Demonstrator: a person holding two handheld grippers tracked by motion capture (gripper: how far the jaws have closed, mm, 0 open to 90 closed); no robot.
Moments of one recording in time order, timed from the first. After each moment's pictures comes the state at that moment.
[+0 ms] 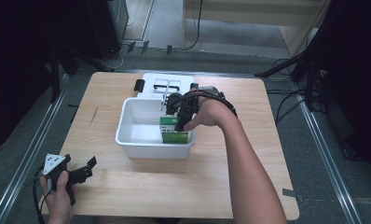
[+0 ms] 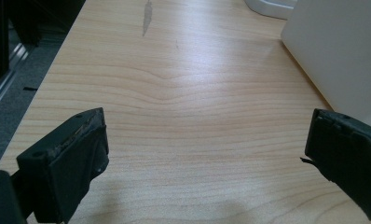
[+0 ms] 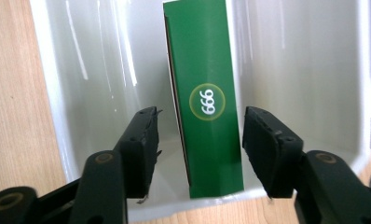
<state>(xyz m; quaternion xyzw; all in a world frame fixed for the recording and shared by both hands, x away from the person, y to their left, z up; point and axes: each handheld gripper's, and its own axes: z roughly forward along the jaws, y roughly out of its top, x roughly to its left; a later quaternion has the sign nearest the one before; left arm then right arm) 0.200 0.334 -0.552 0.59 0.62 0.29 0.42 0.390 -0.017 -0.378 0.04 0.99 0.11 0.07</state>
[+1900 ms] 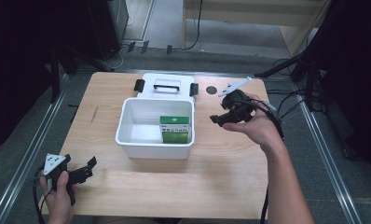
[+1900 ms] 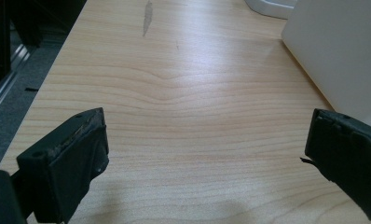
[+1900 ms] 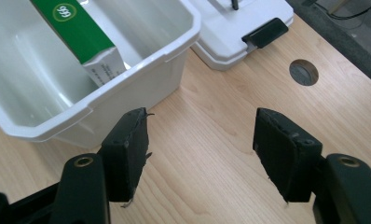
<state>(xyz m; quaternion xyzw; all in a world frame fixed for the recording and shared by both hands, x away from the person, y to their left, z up) 0.200 0.333 -0.552 0.60 0.62 0.29 0.42 0.374 -0.162 -0.370 0.30 0.89 0.30 0.15</state>
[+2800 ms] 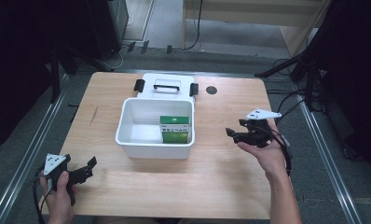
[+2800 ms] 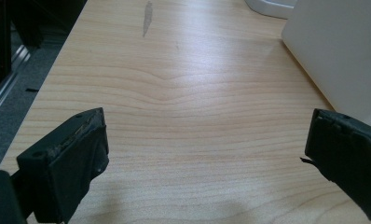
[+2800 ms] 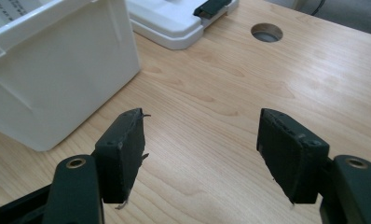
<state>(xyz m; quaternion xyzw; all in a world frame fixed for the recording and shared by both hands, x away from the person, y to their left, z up) 0.200 0.333 -0.552 0.60 0.62 0.29 0.42 0.345 -0.235 -0.453 0.40 0.80 0.40 0.18</state>
